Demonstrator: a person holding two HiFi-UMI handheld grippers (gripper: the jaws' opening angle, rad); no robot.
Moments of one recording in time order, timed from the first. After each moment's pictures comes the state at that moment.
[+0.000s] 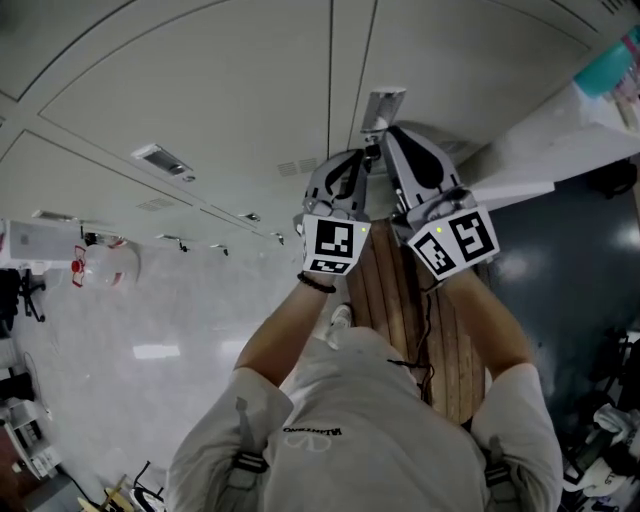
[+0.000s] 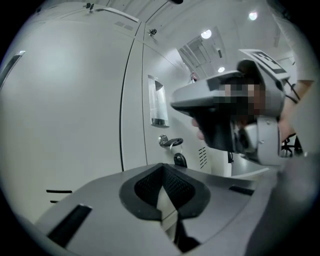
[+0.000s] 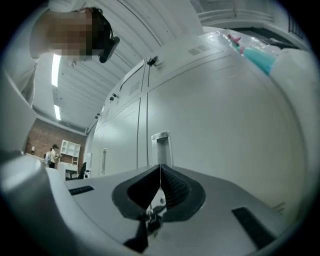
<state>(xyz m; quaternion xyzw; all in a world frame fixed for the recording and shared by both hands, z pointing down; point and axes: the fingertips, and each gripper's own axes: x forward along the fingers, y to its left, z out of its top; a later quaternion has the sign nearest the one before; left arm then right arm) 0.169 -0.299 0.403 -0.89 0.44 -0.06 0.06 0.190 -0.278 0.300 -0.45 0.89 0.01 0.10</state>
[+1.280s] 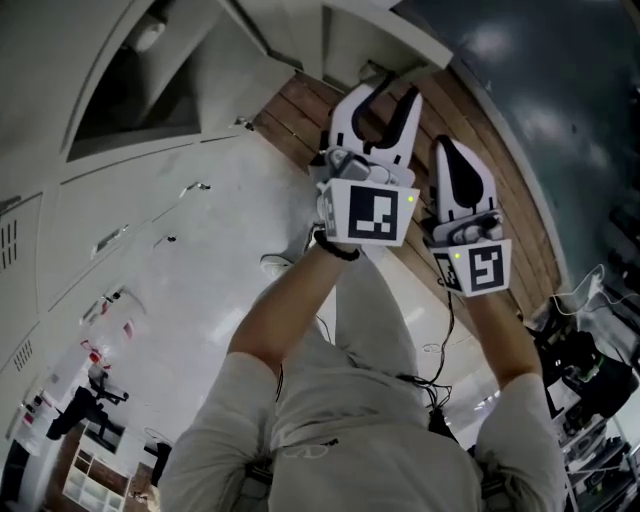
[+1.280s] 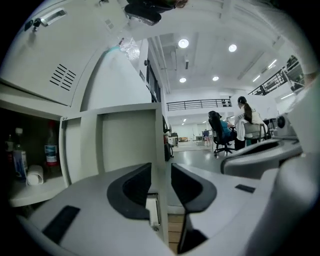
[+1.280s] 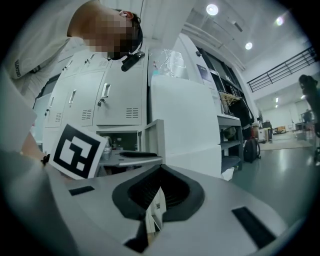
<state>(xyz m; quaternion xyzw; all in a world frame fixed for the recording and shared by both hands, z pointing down) 0.464 -0.081 0.640 -0.98 0.15 -0.08 0.04 0.452 -0.002 0.640 -0.76 0.64 -0.06 -0.01</state>
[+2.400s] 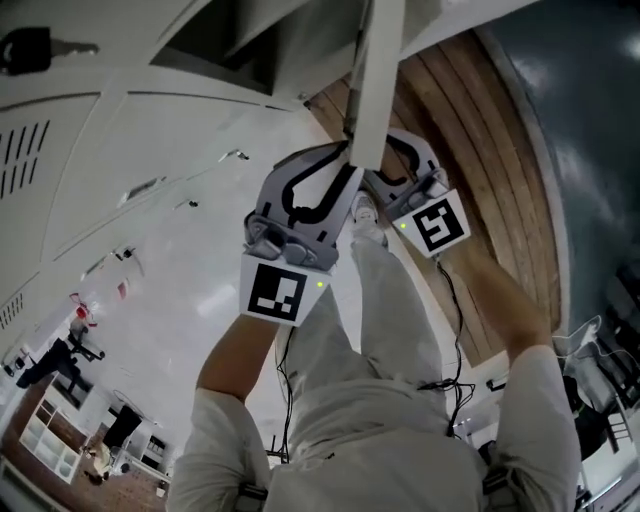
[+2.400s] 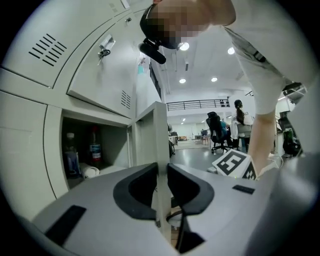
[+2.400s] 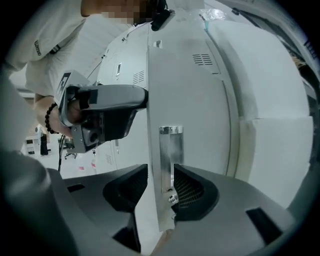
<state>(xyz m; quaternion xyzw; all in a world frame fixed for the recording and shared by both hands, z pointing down) 0.232 -0.129 0.639 -0.98 0.14 -0.10 0.04 0.236 -0.138 0.743 -0.52 0.85 -0.07 -0.09</state>
